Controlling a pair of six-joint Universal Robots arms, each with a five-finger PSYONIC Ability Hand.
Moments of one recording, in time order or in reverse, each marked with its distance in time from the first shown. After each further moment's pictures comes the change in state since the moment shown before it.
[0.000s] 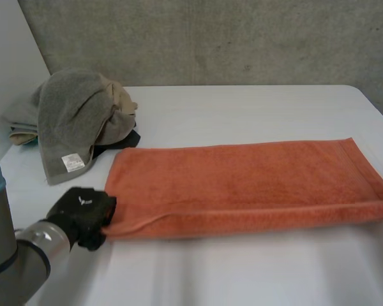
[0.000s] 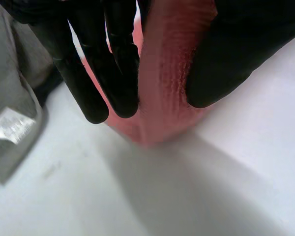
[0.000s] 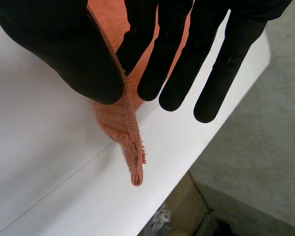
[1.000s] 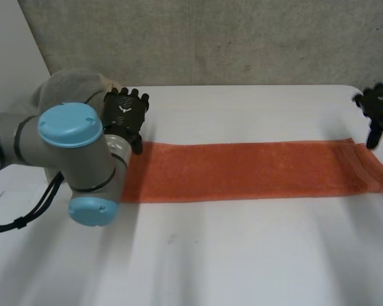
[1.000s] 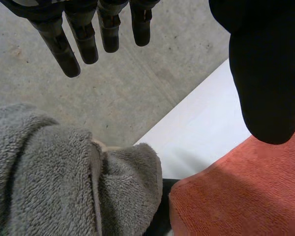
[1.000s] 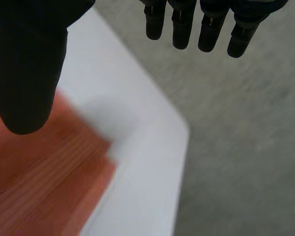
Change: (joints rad) left arm -0.179 -0.536 0.684 0.363 -0.246 -0.009; right arm 0.162 0.419 -0.496 -0.316 -0.014 0.486; left_hand -0.954 -0.992 -0.984 -1.000 -0.939; right_hand -0.901 -0.965 -0.979 -0.991 -0.952
